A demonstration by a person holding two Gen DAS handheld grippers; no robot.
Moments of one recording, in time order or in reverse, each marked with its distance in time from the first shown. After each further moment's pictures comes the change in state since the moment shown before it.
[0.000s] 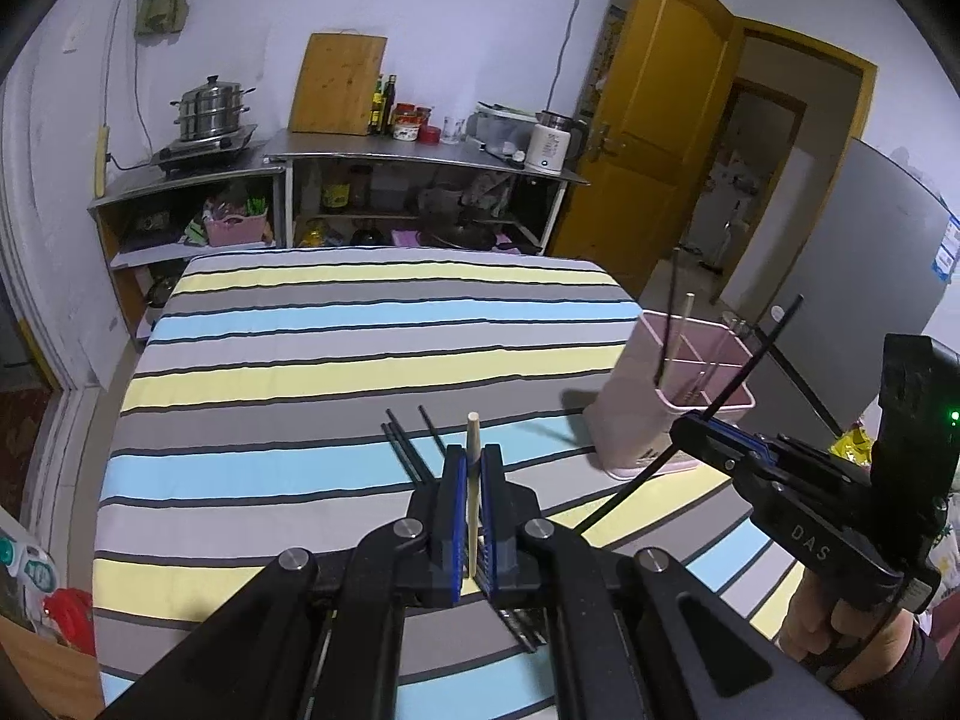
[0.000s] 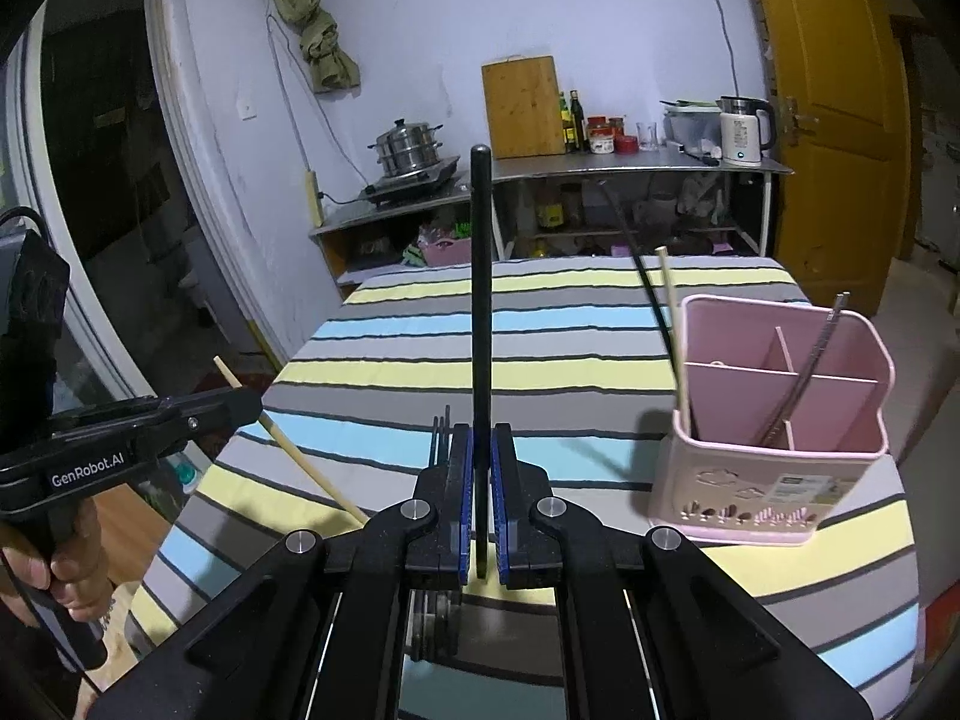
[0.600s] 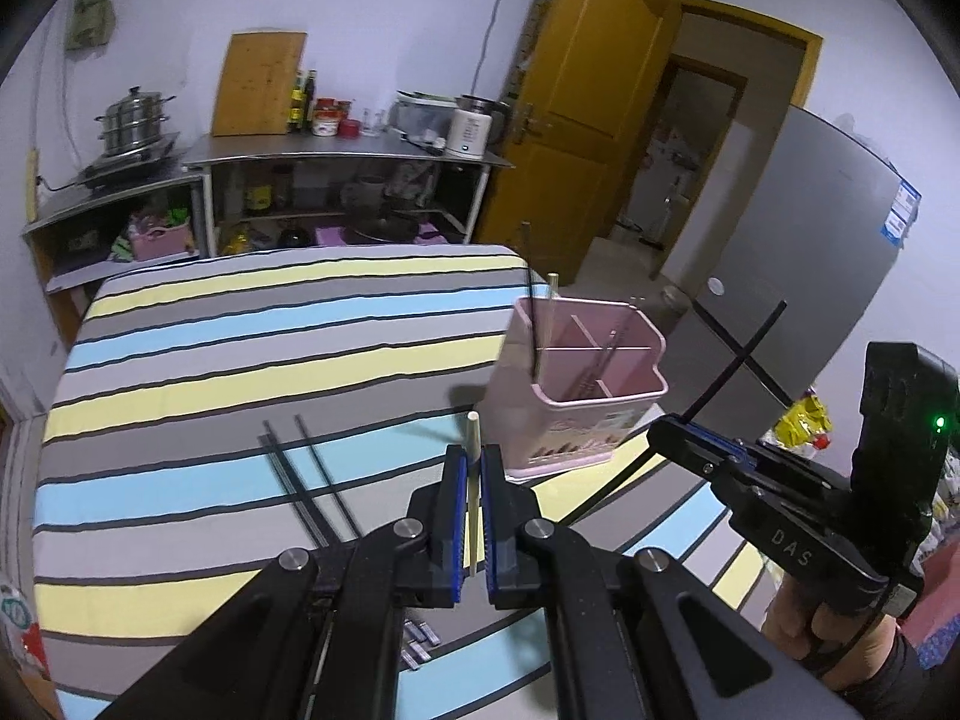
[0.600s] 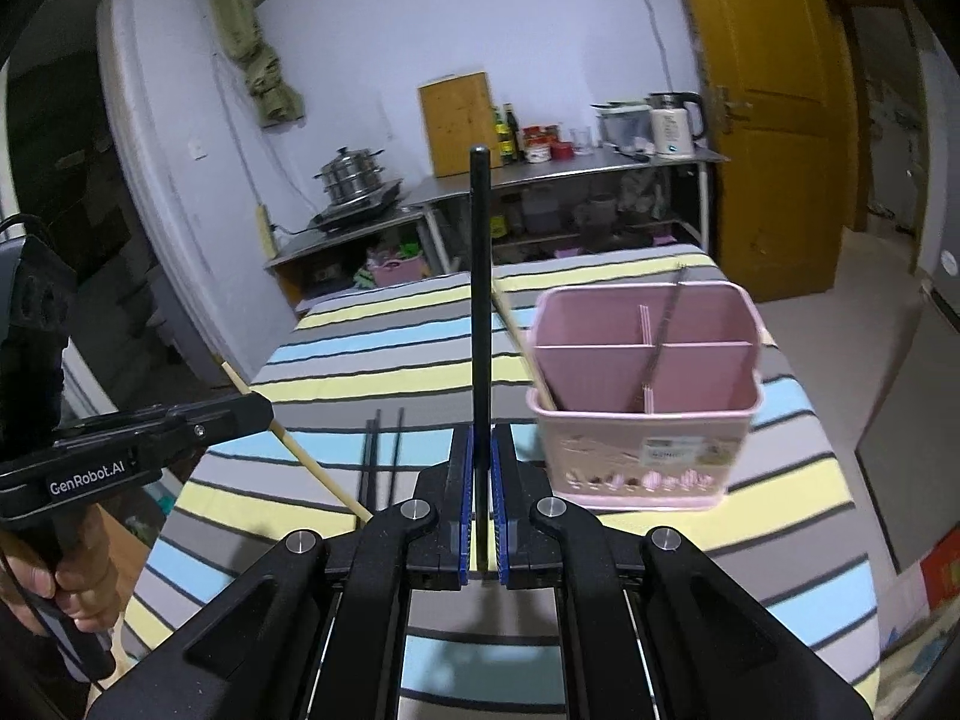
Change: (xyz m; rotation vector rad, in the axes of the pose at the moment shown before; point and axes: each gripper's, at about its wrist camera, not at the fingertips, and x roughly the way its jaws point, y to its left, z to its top) left arm 0.027 -0.081 0.012 0.078 0.040 -0.135; right arm -0.047 -0.062 -0.010 0.107 -0.036 -0.088
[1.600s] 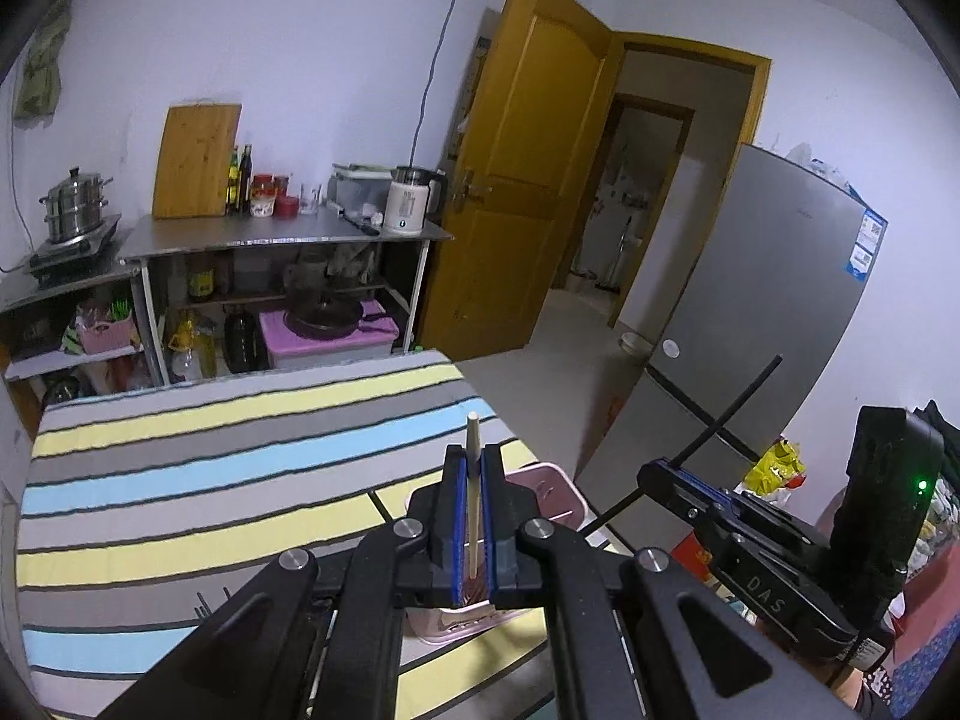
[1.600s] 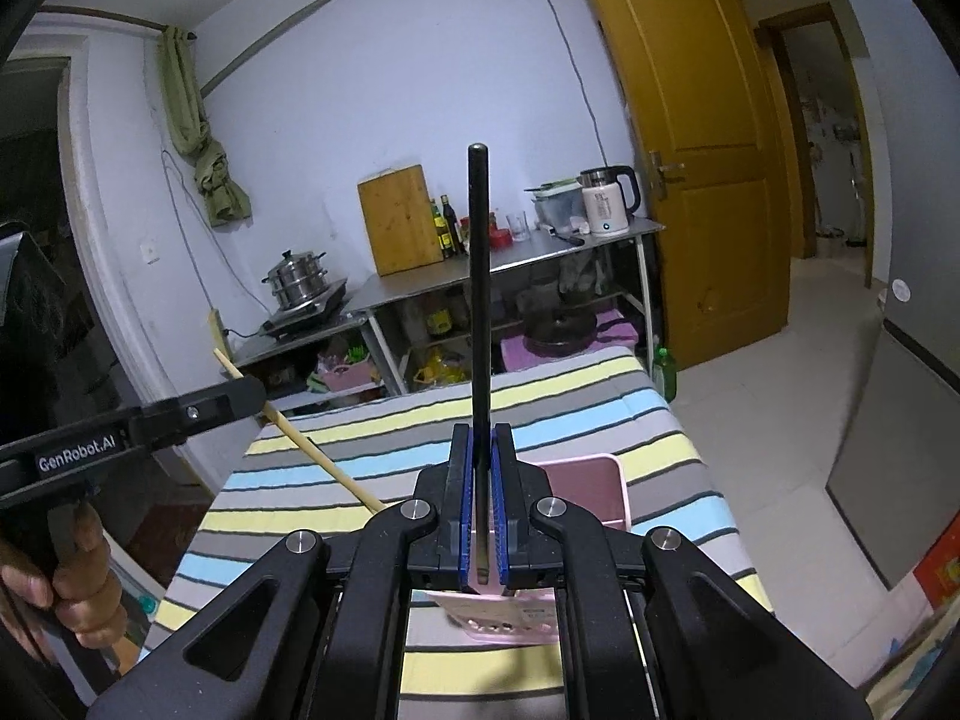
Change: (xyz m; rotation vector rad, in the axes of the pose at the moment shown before) left arm 0.025 -0.060 0.115 0.073 -0.127 -0.082; right arm -0.028 -0.055 0.078 0.080 -0.192 -0.084
